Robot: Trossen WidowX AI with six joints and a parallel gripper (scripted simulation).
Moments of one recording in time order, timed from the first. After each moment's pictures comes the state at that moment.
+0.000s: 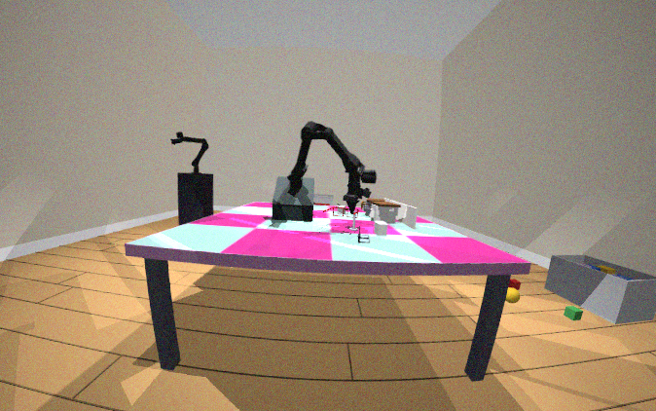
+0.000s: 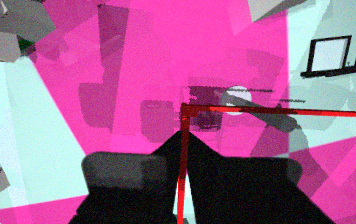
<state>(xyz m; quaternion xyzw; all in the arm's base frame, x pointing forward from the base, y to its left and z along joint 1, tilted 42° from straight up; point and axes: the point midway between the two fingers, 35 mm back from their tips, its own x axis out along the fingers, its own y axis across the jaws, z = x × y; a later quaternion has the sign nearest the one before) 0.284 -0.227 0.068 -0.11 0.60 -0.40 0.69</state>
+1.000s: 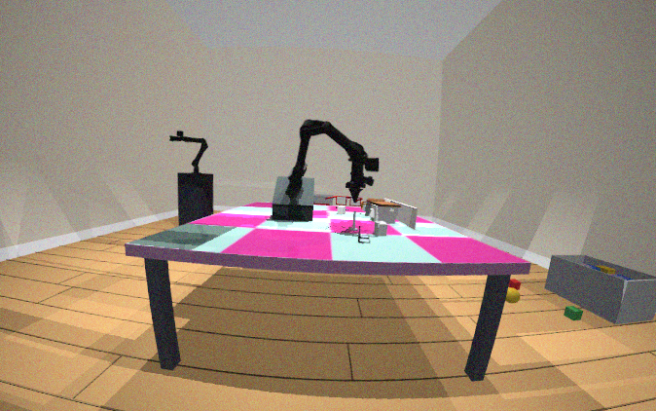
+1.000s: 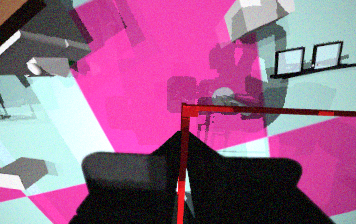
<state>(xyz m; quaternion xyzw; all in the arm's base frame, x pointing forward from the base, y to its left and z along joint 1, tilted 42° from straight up) 0.298 -0.189 0.111 -0.09 0.59 -0.41 0.69</state>
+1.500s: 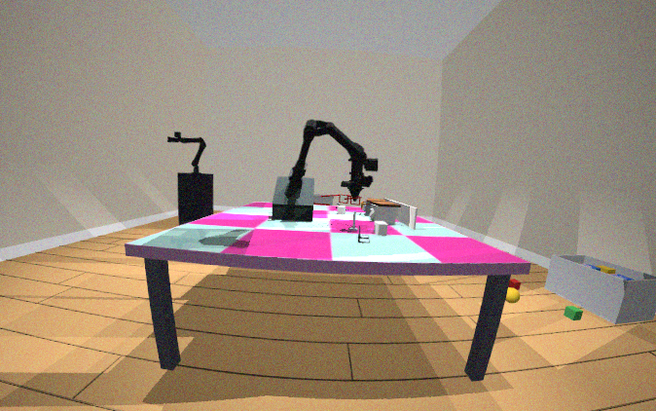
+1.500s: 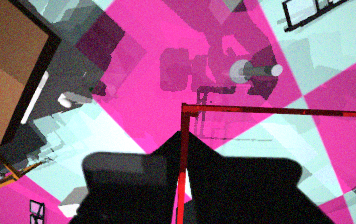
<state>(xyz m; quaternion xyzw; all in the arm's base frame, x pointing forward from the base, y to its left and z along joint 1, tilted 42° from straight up) 0.307 -0.158 0.086 0.03 0.51 -0.50 0.70</state>
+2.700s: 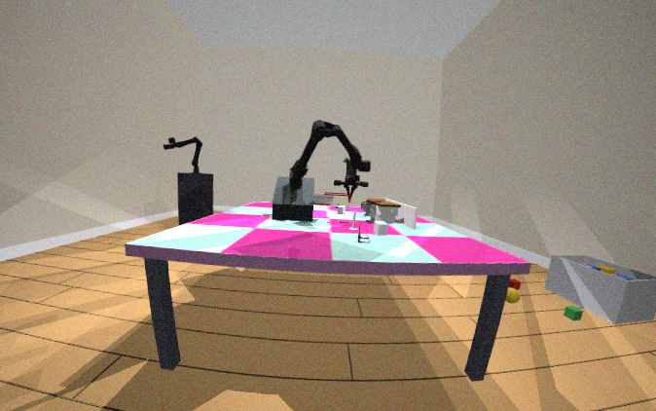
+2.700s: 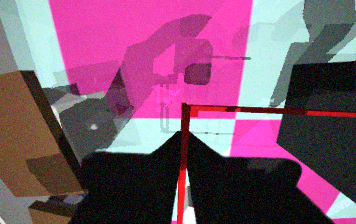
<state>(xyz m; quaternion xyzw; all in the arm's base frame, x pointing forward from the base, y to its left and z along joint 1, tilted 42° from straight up) 0.304 -0.080 0.016 0.34 0.24 -0.67 0.61</state>
